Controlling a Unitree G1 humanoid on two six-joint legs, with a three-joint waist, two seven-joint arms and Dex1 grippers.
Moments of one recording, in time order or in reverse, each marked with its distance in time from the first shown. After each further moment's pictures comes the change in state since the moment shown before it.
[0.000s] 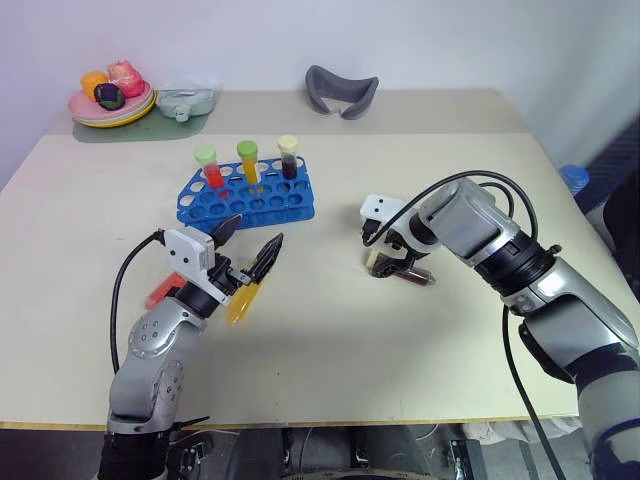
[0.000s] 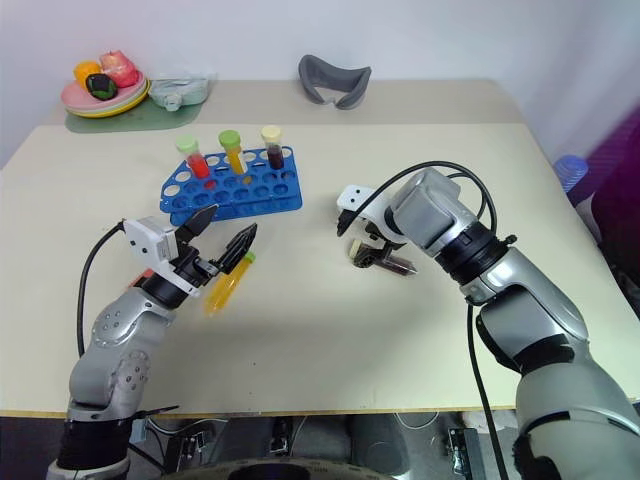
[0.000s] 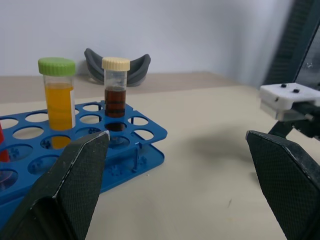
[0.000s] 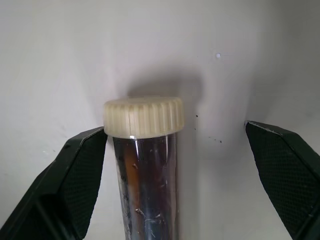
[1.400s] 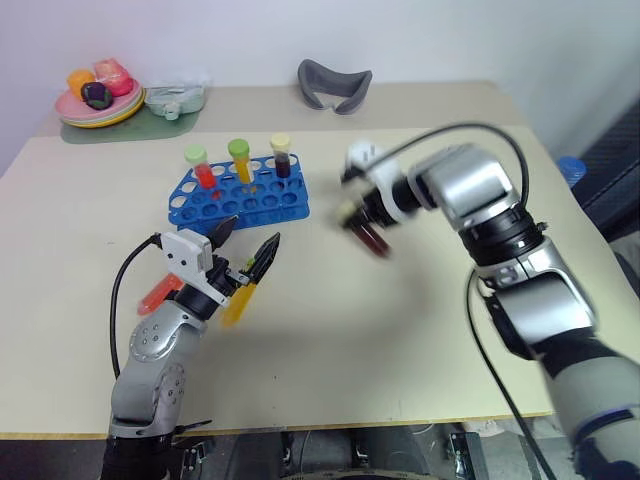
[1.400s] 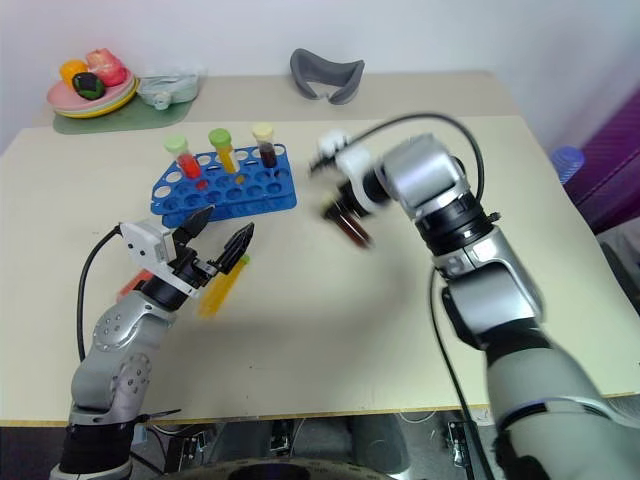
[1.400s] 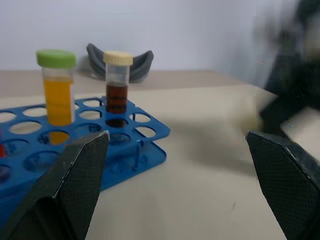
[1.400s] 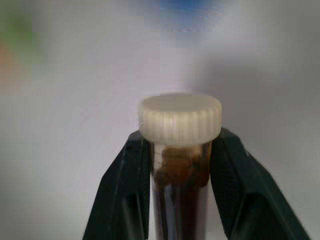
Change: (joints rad) left arm 0.024 -0.013 0.004 -0.002 0.004 -0.020 0.024; right arm -0.106 0.306 -0.602 0.013 0.219 0.080 -0.294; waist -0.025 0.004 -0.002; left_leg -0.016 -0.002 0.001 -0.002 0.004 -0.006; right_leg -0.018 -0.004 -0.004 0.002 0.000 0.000
